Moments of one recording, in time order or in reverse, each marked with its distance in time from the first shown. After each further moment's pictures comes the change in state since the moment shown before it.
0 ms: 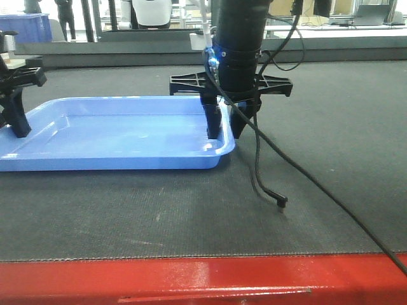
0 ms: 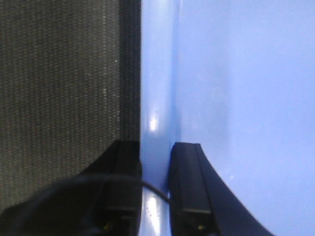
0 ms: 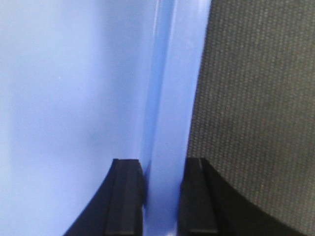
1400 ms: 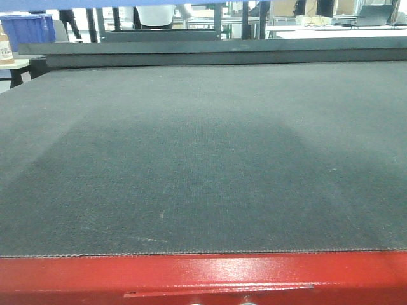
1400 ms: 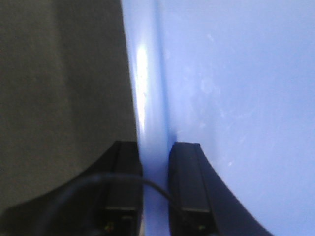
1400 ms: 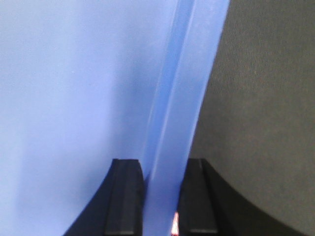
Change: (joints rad) left arm -0.386 -0.605 0.040 0.126 0.322 -0.323; right arm -0.004 -0.873 0.431 -0.090 0.256 -0.077
